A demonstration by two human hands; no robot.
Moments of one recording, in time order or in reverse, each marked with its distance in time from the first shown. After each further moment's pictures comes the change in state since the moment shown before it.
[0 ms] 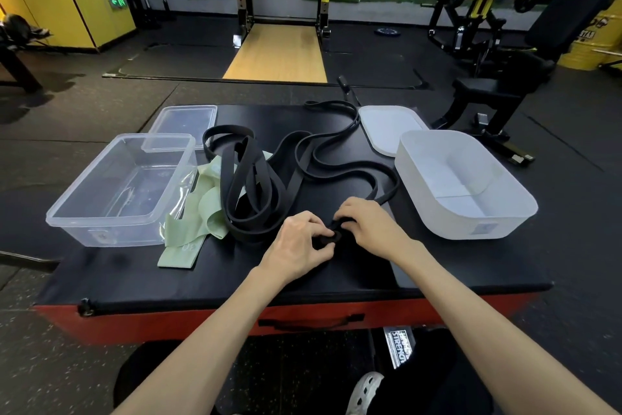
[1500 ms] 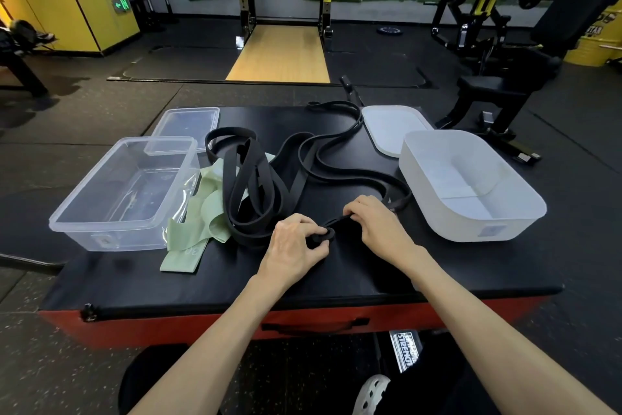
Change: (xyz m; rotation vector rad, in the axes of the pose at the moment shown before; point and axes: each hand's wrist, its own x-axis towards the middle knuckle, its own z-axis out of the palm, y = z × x) left_hand -0.003 -0.002 -0.004 0.050 0.075 -0.131; right_hand -0.002 0.011 0.011 -0.063 0.177 0.038
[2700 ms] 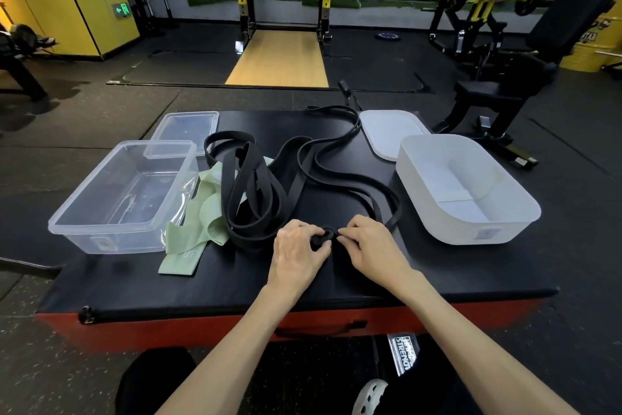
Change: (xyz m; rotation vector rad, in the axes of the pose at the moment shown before) left_hand -0.005 0.014 0.012 0.016 0.107 -0.126; right_hand -0.025 -0.022 0.008 0.084 0.114 -0.016
